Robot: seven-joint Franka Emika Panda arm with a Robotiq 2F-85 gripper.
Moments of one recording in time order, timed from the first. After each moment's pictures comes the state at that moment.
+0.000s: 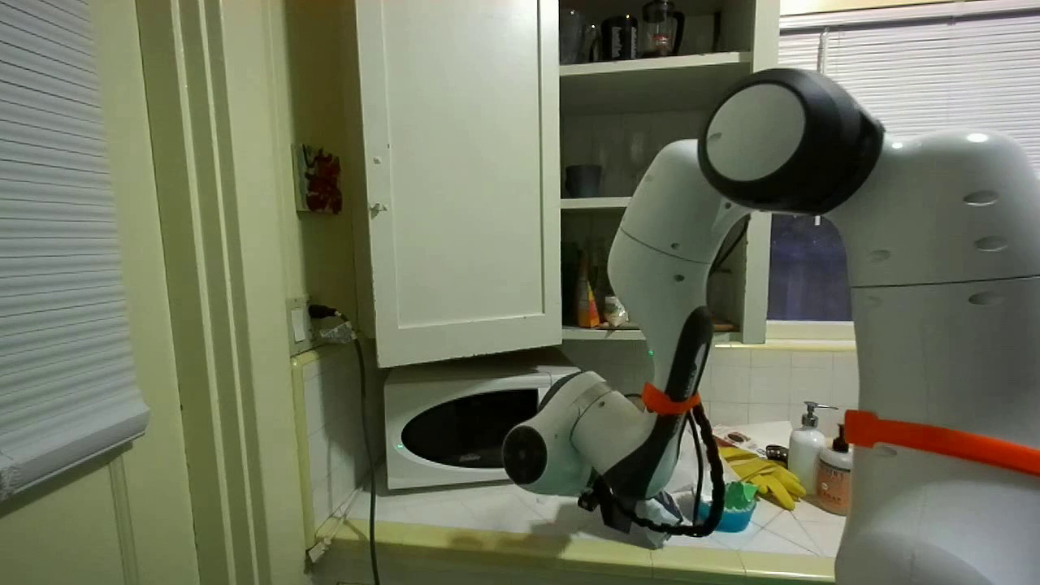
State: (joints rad) arm 0.03 0.11 0.12 -2.55 -1.61 2.15 1.15
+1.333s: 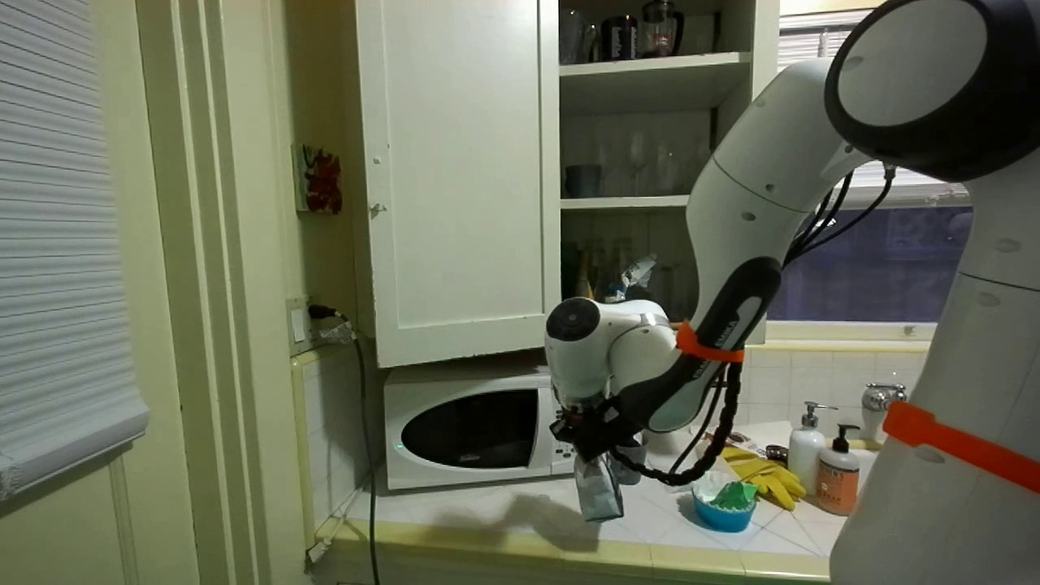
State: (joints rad) arm -0.01 -0.20 -0.03 -2.60 -1.32 2.66 1.25
